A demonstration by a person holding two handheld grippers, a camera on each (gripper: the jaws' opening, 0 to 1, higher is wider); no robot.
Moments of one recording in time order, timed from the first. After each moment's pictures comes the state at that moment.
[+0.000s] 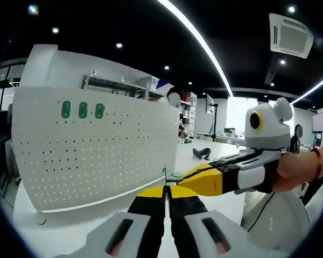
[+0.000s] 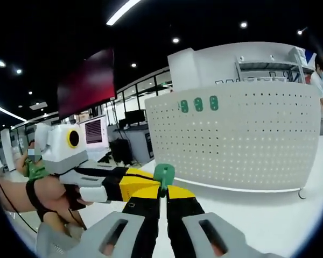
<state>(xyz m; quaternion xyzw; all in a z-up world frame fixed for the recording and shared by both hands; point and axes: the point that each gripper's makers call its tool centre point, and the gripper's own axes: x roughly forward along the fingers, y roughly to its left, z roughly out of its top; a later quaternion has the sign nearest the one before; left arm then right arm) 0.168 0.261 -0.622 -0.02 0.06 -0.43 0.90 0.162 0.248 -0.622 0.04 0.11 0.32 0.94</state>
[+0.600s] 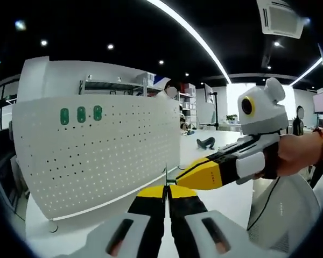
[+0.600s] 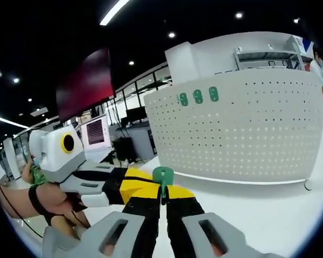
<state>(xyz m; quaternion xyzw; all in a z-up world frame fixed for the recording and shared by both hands) 0.169 0.262 -0.632 0.03 0.06 -0.42 0.90 0.163 0.251 -0.629 0.06 0.14 0.32 0.94</state>
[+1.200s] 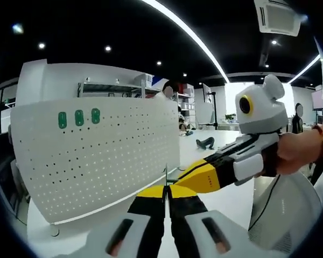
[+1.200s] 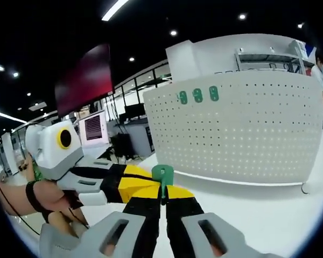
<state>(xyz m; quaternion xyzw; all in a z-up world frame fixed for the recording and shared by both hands) 0.170 0.260 -0.628 0.05 0.05 -0.43 0.90 0.167 0.250 -0.631 0.05 0.14 0.32 0.93</state>
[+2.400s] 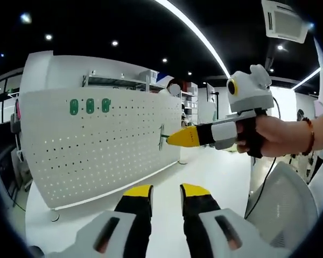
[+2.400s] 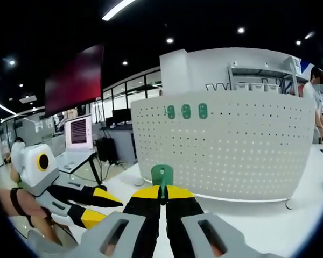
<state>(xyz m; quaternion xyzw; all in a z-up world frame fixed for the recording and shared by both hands) 0.154 0.294 -0.645 0.03 0.08 -0.42 0.90 0.198 0.235 -0.602 0.01 0.10 0.26 0.96</state>
